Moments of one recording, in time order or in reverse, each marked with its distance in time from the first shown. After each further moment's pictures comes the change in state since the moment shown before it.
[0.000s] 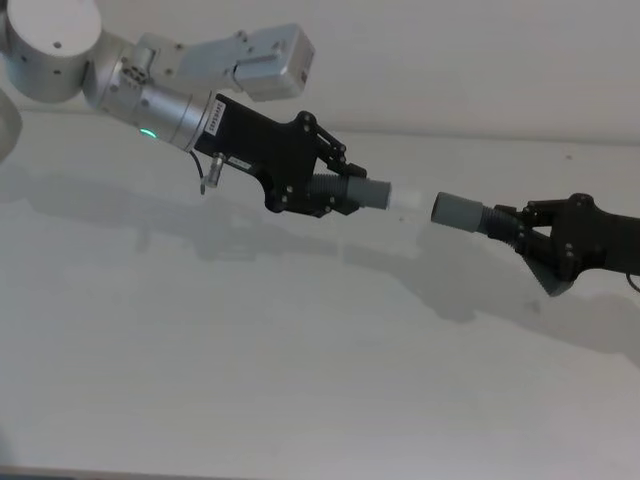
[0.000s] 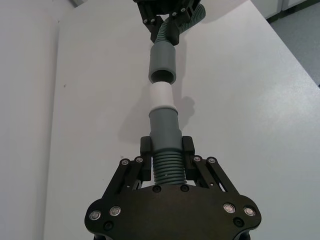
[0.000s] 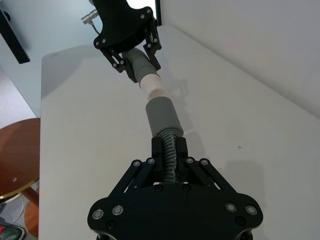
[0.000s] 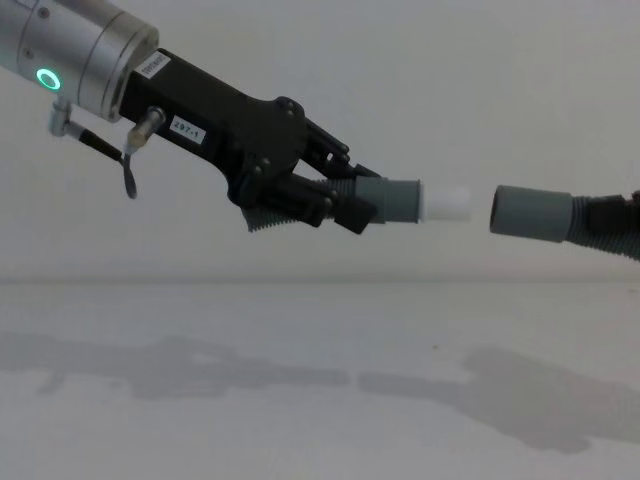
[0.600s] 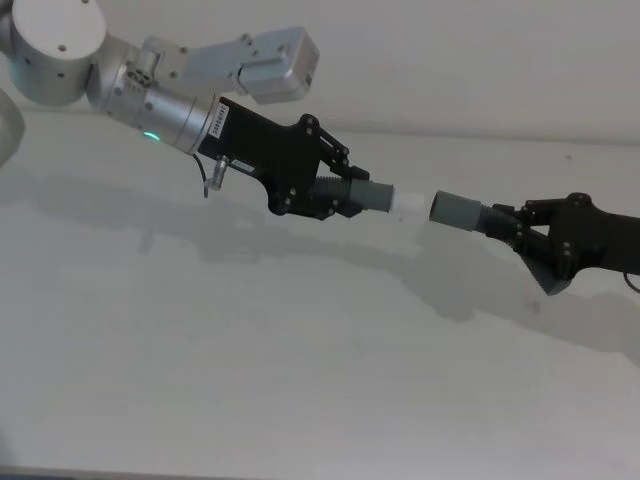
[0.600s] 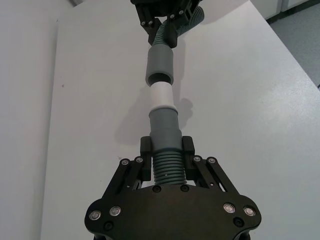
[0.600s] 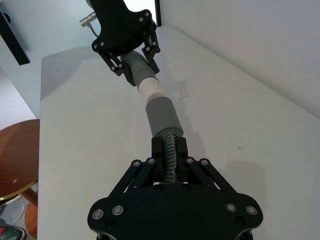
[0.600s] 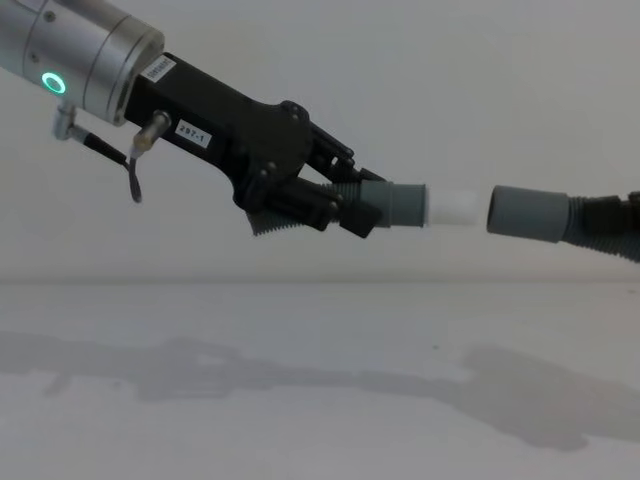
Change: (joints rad) left arm -0.002 0.002 0.015 -0.006 -0.008 0.009 0.013; right arm 0.012 0.002 -0.017 0.012 0.011 -0.007 -0.005
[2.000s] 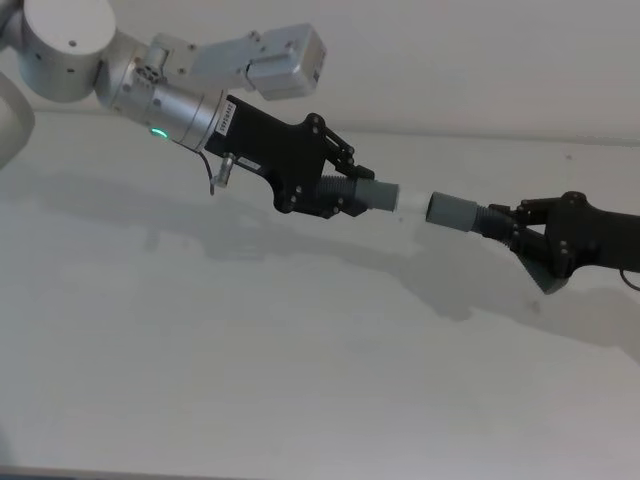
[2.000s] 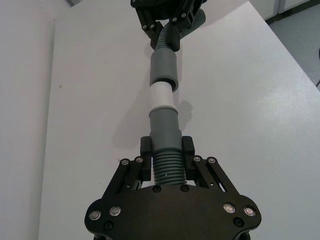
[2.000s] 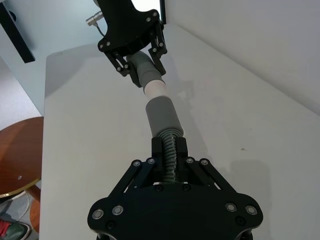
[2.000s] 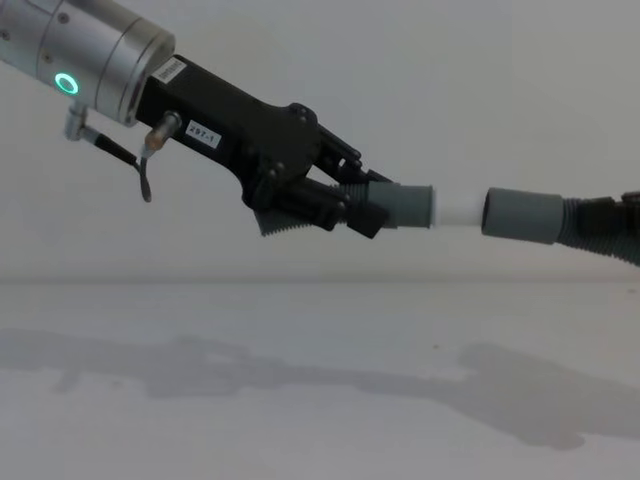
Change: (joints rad) left arm -0.032 -0.016 0.038 0.040 -0.024 -0.008 -0.002; right arm 0.040 0.012 -0.046 0.025 0.020 -0.006 0.012
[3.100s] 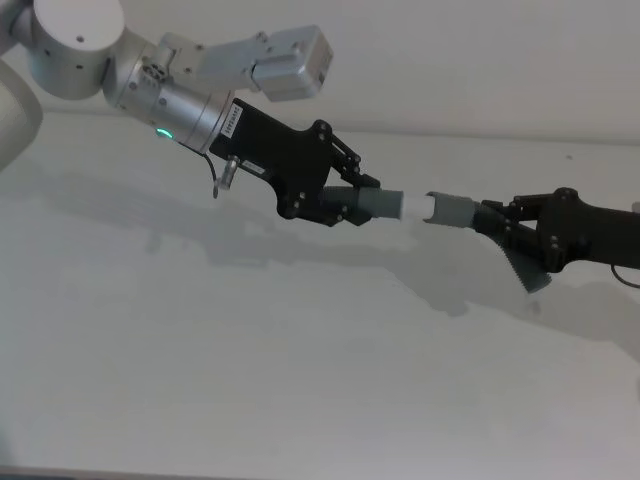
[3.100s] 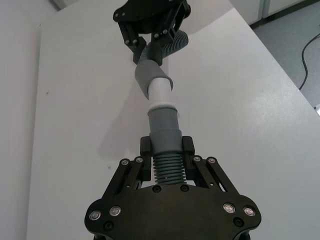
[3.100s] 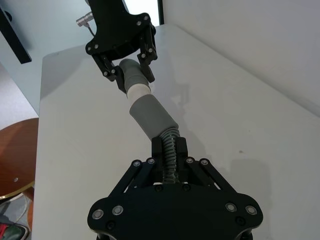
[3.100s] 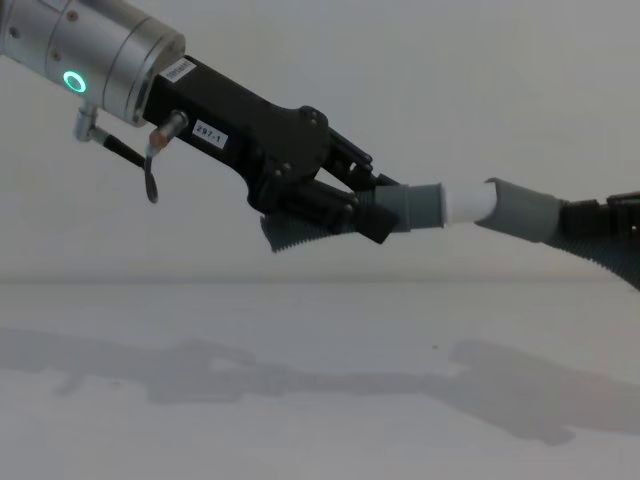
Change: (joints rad) left arm -0.025 -0.010 0.035 0.018 -0.033 -0.002 -0.038; right arm 0.035 -0.010 -0.039 0.030 0.005 -0.012 -0.015
